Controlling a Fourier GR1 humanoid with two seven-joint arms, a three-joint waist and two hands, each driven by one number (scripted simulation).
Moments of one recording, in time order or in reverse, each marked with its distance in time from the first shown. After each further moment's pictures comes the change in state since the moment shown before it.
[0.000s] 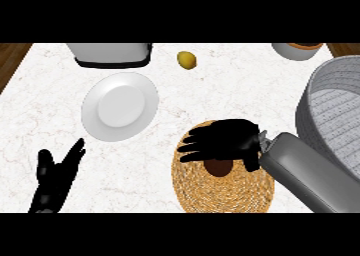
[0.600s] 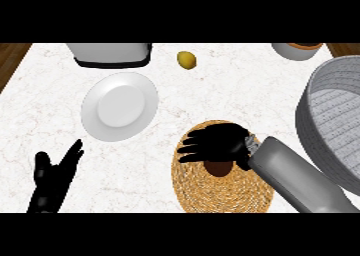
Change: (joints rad) left arm 0.017 -0.020 0.036 -0.008 -0.034 -0.029 -0.004; right arm 0.019 0.091 -0.001 0.105 0.193 -0.017 -0.004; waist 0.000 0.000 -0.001
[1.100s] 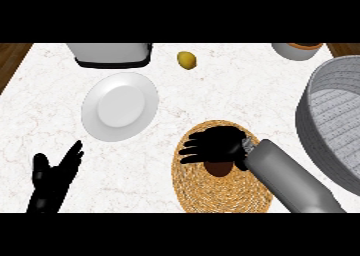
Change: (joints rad) left arm 0.015 -0.020 0.027 -0.016 -0.018 -0.032 0.006; right arm 0.031 0.065 -0.047 0.113 0.110 -0.063 -0.071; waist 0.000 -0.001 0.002
